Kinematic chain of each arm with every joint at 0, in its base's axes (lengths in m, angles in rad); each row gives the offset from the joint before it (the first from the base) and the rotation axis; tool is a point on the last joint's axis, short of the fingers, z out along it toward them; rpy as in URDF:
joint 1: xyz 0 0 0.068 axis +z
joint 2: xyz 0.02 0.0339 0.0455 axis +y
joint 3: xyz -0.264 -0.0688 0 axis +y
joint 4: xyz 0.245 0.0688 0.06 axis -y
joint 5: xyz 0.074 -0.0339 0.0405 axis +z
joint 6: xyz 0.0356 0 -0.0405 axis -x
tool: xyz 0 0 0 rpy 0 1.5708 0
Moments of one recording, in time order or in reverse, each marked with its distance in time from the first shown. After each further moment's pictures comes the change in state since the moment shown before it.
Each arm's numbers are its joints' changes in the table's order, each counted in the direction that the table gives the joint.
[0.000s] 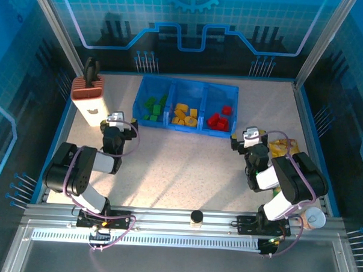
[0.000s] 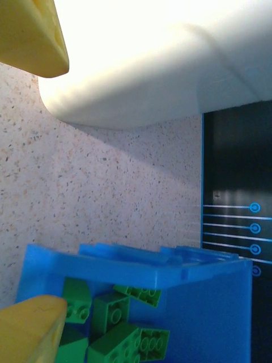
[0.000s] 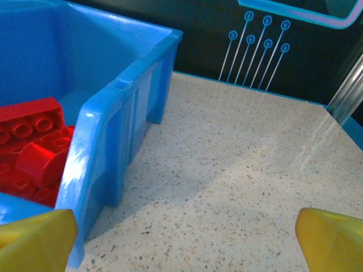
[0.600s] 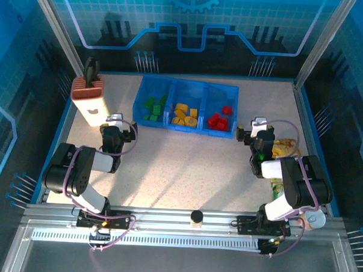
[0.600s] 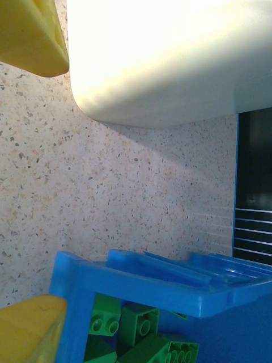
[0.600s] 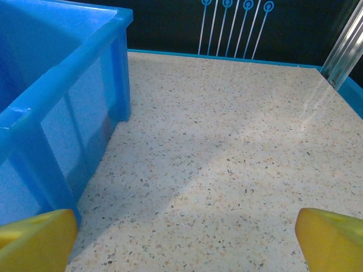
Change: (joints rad) left arm 0.016 -0.003 -0.003 -0.097 -0.031 0.040; right arm -0.114 -0.049 -0.150 -0.312 0.064 -0.105
